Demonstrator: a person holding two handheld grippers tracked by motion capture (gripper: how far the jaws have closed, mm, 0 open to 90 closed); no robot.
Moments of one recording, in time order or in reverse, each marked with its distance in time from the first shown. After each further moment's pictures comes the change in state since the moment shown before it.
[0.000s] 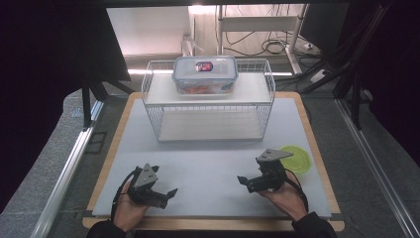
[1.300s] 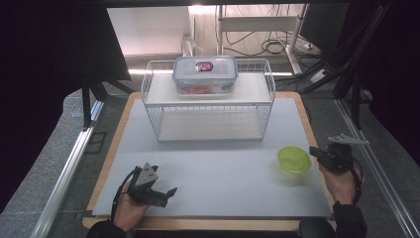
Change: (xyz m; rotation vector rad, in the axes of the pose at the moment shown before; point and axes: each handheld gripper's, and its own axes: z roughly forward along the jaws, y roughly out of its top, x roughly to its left) left arm 0.002 0.000 0.002 0.020 0.017 -0.018; right arm -0.136 -0.041 -0.098 -0.037 -0.384 0.271
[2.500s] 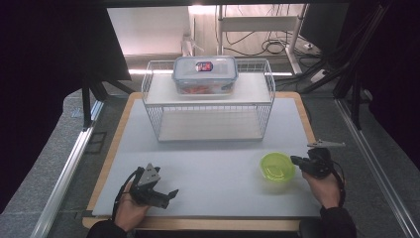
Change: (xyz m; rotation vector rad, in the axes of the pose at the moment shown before) left arm -0.002 0.000 0.004 0.031 -0.025 0.015; right arm 0.036 -0.010 0.023 0.110 0.140 0.000
